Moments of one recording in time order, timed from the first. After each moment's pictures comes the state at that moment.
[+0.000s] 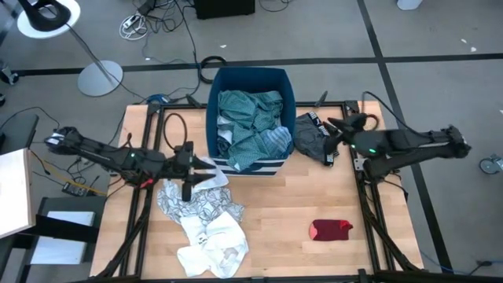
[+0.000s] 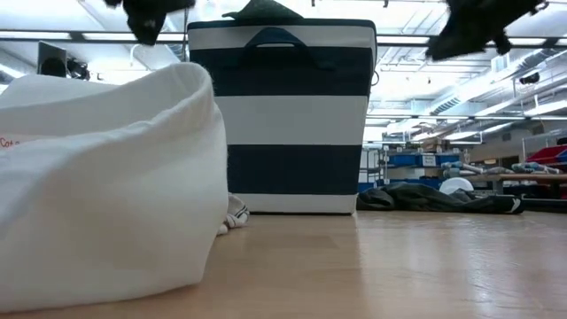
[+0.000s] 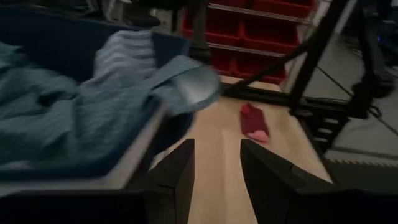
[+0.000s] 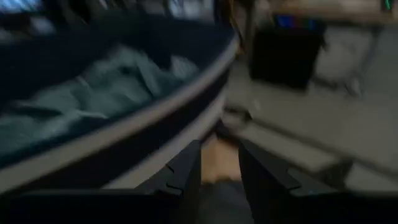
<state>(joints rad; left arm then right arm) -0.30 0.80 0.61 -0.01 -0.32 -0.24 0.12 0.65 0.75 -0.60 0.96 0.48</state>
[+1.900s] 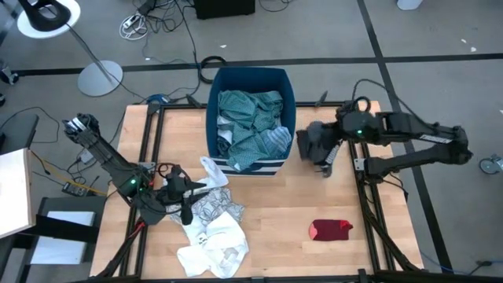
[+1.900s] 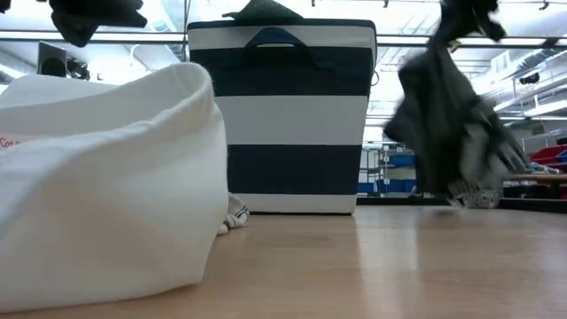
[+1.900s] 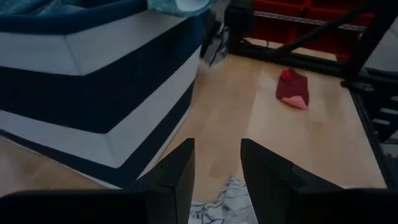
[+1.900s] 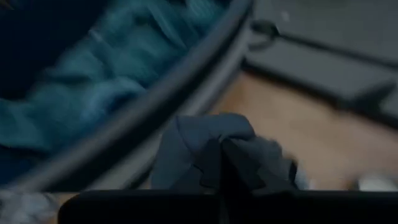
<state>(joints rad) -0.78 1.03 0.70 -0.31 -0.97 -0.69 -0.09 0.86 1.09 -1.01 0.51 0.73</state>
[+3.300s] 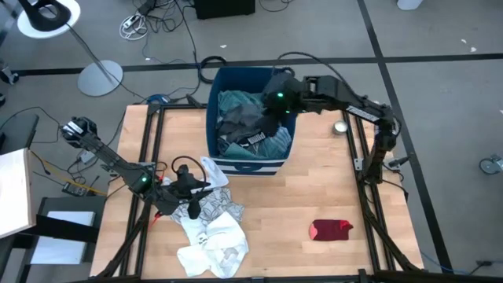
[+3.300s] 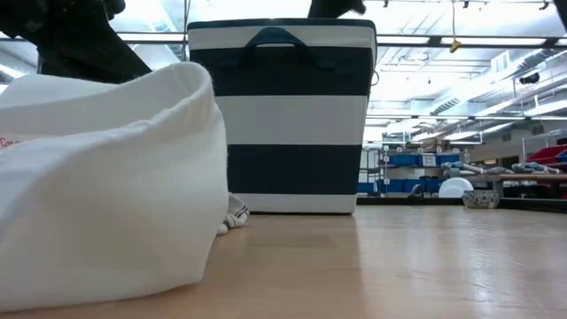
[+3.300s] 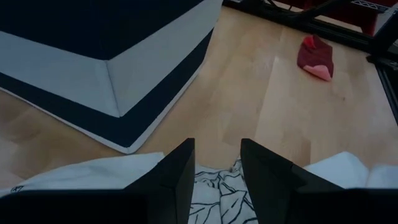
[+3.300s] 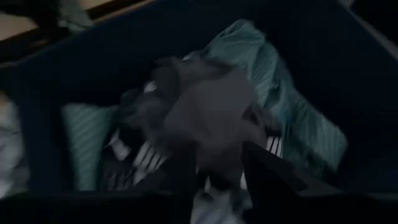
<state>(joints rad) -0.63 1.03 0.53 -0.18 -0.78 -0.76 -0.19 1.81 2.22 -1.27 0.26 0.23</state>
